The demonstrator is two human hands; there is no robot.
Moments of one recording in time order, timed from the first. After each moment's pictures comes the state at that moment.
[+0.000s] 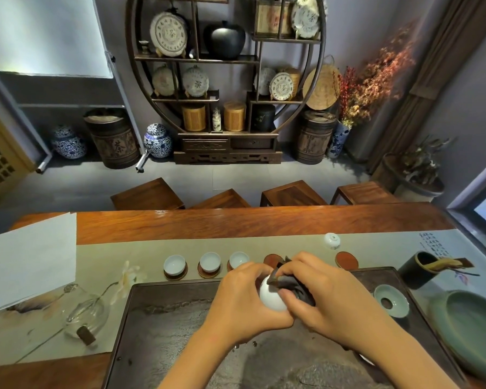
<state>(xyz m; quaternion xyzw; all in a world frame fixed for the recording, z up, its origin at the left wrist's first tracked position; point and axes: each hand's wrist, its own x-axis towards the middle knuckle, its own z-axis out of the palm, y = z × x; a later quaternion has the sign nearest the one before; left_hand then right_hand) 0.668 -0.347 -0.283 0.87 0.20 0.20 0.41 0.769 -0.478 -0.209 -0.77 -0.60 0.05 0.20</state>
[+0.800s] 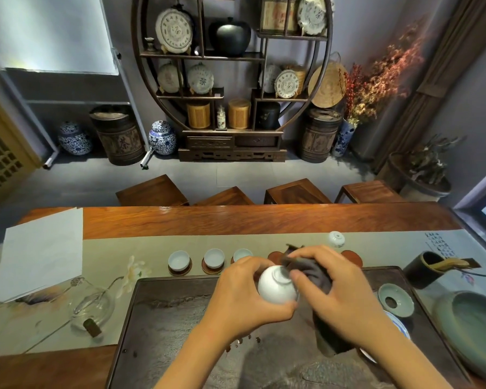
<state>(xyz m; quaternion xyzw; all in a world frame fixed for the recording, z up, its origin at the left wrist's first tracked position) 0.659 -0.345 -0.276 0.85 0.21 0.21 0.43 0.768 -0.478 -0.222 -0.76 -0.50 0.06 0.40</state>
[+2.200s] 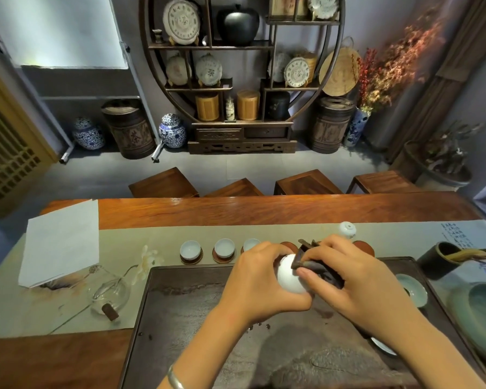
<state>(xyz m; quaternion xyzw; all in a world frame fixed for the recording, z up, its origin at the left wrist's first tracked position) 0.663 -0.353 -0.266 0.88 0.18 0.22 0.37 0.768 -0.490 -0.213 -0.76 -0.58 -0.02 0.29</state>
